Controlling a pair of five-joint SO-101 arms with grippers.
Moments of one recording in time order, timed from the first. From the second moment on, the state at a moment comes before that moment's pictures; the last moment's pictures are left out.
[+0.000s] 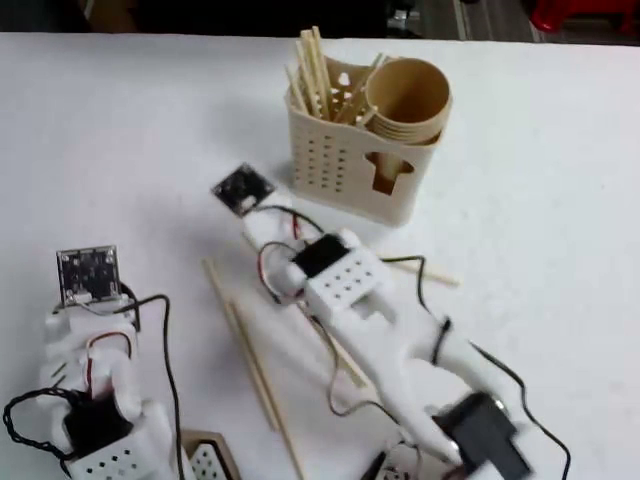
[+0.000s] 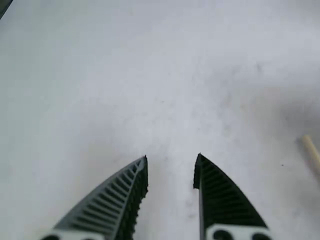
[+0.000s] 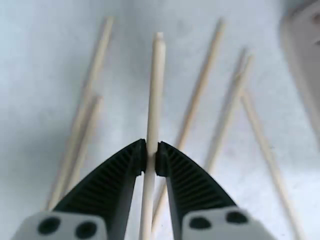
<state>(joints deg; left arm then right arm) -32.0 -104.0 87.8 63.1 -18.9 -39.7 -11.4 31.6 55.2 8.9</state>
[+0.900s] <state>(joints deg) -32.0 -104.0 87.8 63.1 -18.9 -27.4 -31.9 11.3 26.5 8.8</state>
